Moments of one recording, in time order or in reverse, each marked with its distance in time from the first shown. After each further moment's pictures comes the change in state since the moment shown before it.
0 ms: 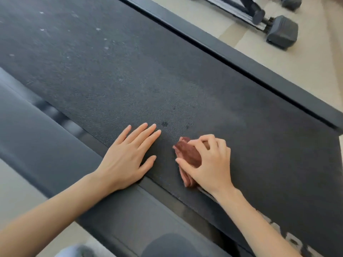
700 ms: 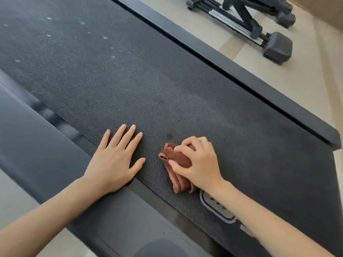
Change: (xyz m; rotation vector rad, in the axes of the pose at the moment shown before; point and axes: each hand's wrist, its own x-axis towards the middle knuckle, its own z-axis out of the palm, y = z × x) left_hand -0.002 -0.038 -0.001 0.093 -0.047 -0.199; right_hand 0.041 -0.020 0.018 0.108 -0.013 -0.286
